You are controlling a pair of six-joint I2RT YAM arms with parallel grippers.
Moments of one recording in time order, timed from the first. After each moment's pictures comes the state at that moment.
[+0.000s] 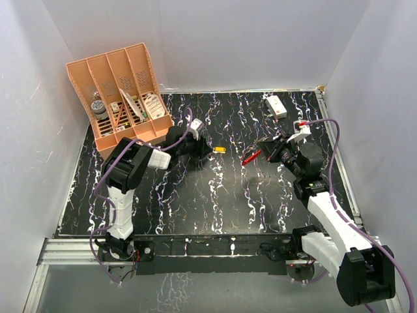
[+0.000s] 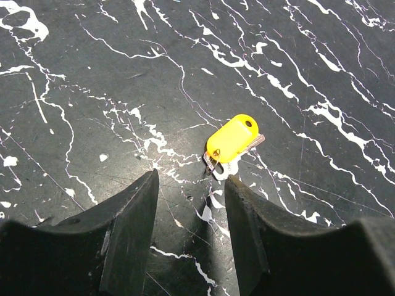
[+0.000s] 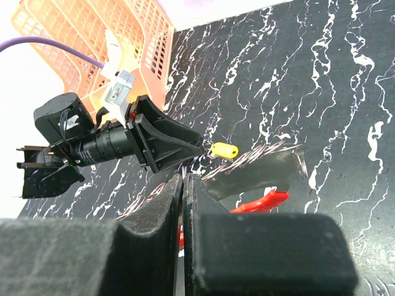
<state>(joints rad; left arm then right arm) -0.45 2.09 1.00 0.69 0.47 -0.11 0.16 0.91 0.50 0.31 -0.34 0.52</state>
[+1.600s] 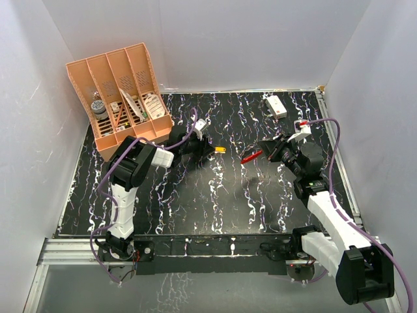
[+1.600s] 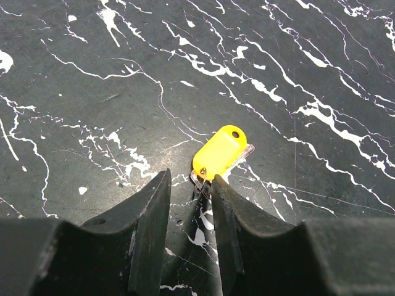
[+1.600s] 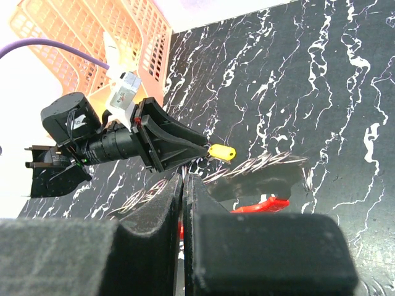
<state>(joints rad) -0.47 2.14 1.06 0.69 0.54 -0.05 0.14 0.92 0.50 0.32 -0.35 0.52</state>
